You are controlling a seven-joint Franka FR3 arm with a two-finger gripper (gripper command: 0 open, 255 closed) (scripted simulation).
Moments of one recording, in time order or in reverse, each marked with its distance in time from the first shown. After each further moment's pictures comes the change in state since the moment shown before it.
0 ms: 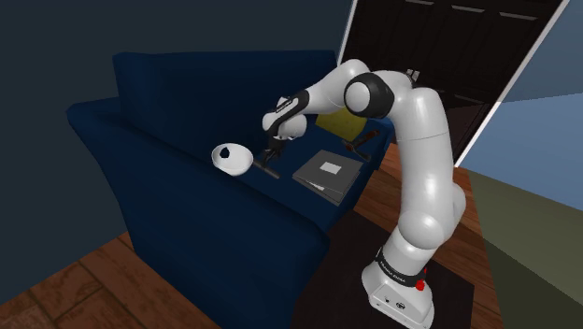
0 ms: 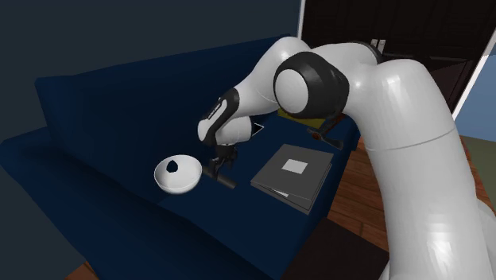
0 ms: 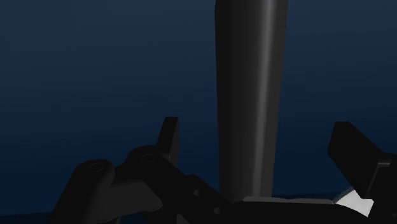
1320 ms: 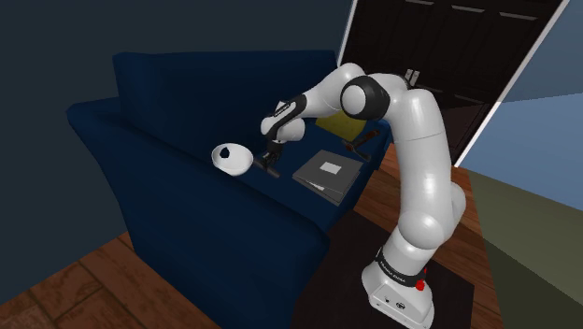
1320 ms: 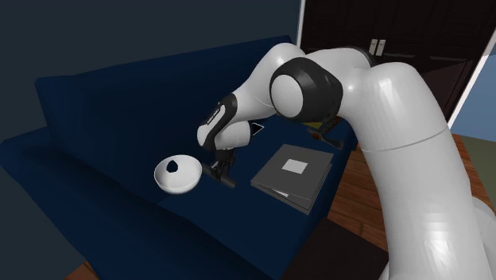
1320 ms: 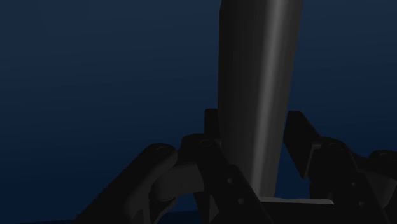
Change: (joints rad) arm 0.000 0.036 0.007 0.009 0.008 0.030 -0.002
